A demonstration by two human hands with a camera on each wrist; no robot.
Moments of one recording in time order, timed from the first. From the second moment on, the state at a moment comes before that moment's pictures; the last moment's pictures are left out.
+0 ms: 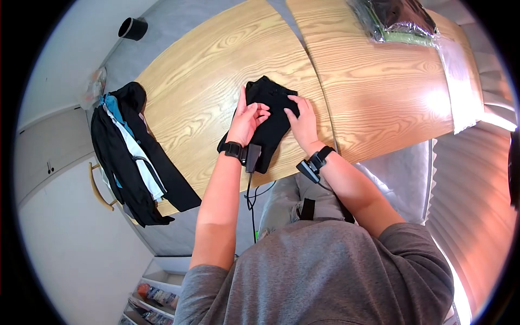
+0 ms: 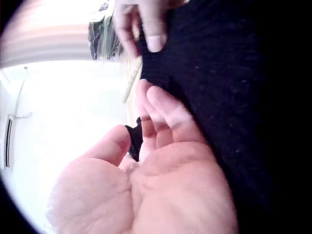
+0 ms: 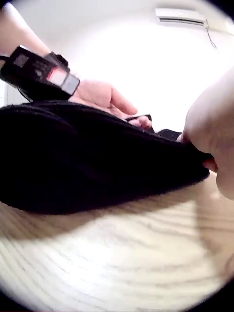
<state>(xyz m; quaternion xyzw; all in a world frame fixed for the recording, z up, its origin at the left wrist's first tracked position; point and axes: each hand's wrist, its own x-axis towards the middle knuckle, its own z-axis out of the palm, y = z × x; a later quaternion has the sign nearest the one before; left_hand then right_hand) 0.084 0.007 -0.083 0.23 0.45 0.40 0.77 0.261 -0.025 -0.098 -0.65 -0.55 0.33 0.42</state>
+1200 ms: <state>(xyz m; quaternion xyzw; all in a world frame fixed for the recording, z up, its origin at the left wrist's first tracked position) 0.062 -0.028 -0.069 0.81 0.57 0.04 0.15 0.225 -0.002 -0.089 -0.54 -0.81 0.11 0.21</state>
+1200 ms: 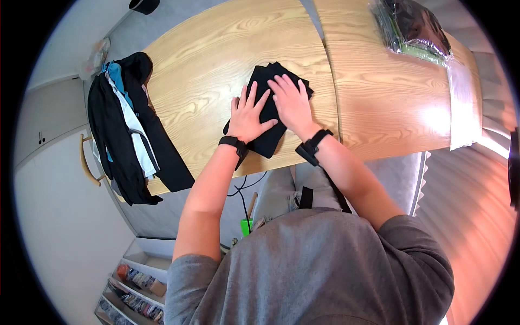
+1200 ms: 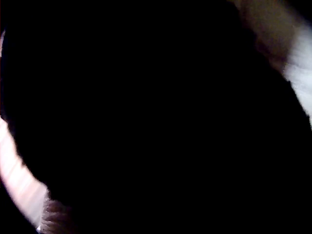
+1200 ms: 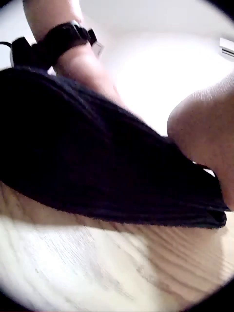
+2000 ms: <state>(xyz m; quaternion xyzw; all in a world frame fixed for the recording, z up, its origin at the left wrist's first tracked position) 0.053 -0.072 -0.069 0.79 0.58 0.05 0.19 0.225 -0.022 -0.038 -0.47 -0.82 0.18 0.27</state>
